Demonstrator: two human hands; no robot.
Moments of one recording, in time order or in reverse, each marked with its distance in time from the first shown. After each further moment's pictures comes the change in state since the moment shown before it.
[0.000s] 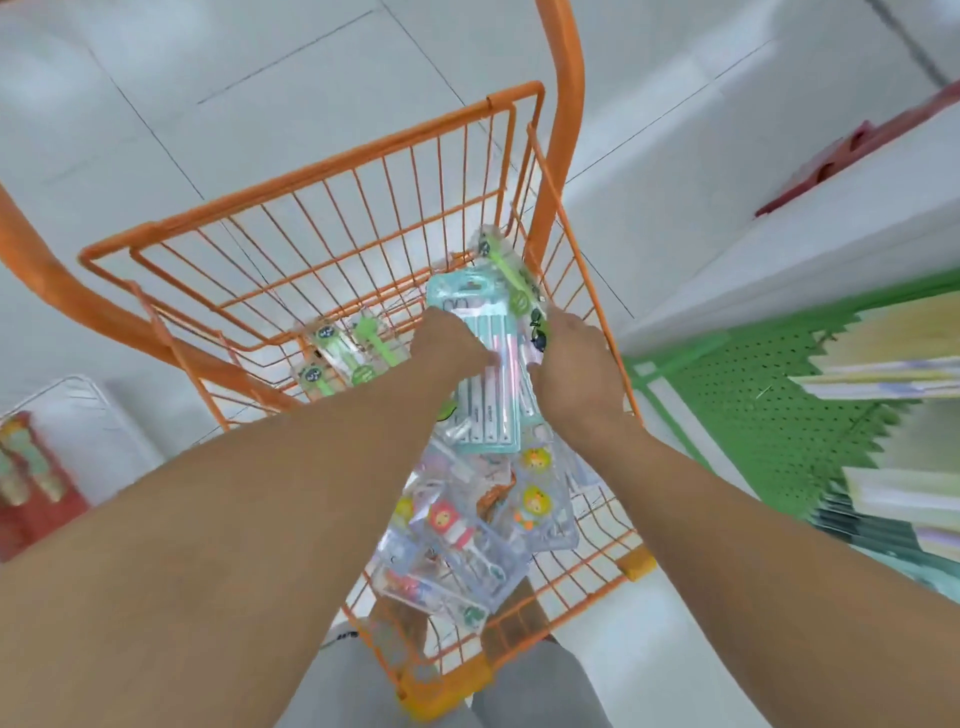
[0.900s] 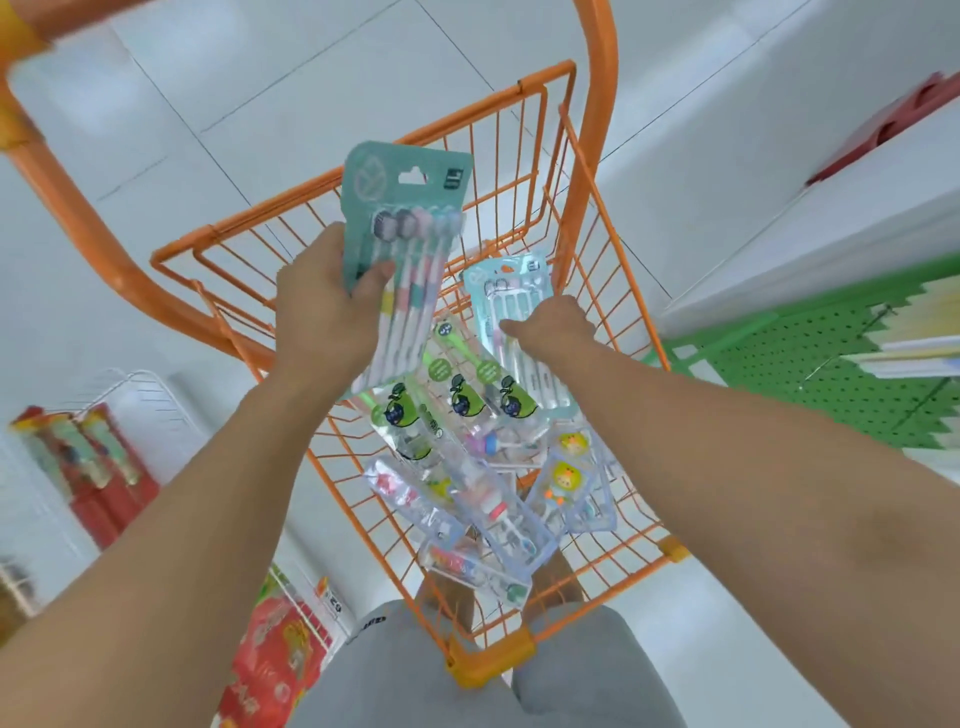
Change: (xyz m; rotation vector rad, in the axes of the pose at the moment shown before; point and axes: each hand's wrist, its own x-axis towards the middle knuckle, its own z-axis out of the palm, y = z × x) left_hand -0.085 -0.044 -0.125 -0.120 0.542 0.463; right_hand 0.060 -0.044 0.036 0.224 -0.348 0.354
